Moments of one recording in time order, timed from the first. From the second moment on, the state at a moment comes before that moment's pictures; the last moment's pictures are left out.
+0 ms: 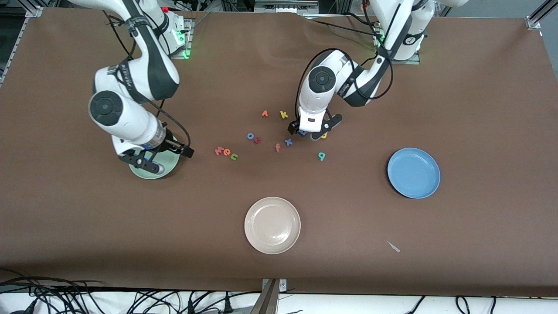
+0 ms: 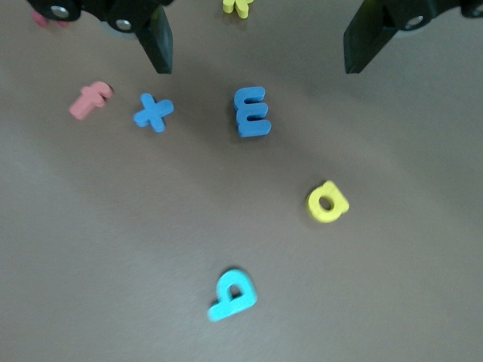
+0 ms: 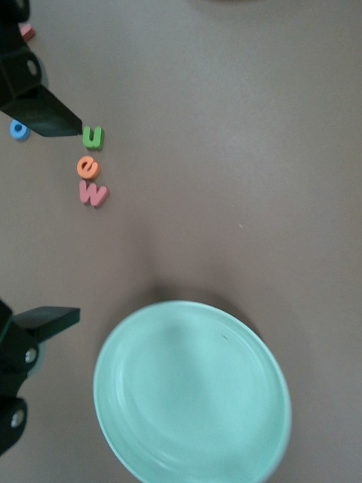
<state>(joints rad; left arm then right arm) -0.65 0.45 -0.12 -1.99 -0.12 2.41 -1.44 0.33 0.31 0.01 -1.88 0.07 2.14 0.72</state>
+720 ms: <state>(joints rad) -0.67 0.56 -0.12 -1.98 -0.05 2.51 -1.59 0.46 0.43 0.02 -2.02 0.07 2.45 1.03</state>
